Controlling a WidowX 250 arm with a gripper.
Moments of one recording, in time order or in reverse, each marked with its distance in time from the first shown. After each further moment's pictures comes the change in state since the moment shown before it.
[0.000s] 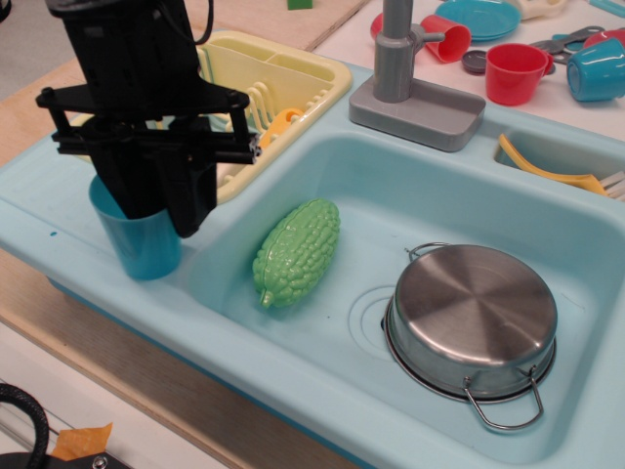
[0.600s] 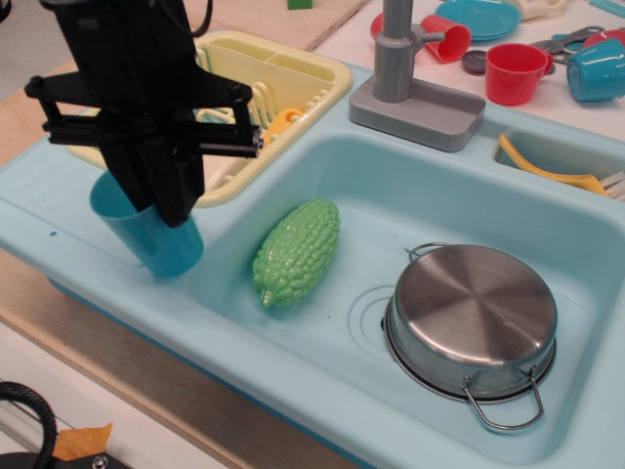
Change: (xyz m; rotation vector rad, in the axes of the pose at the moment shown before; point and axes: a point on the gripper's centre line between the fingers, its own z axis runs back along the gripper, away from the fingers) arm 0.000 -0.008 0.013 0.074 -0.104 -0.012
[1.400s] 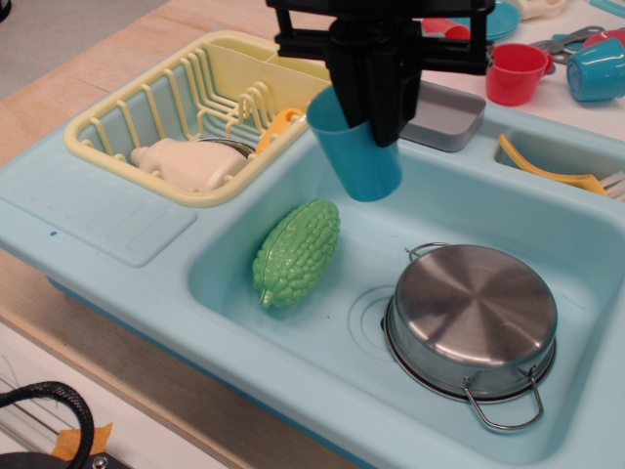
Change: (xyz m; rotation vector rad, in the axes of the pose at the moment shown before) arm 0.059 -0.092 0.005 -0.145 -0.025 -0.238
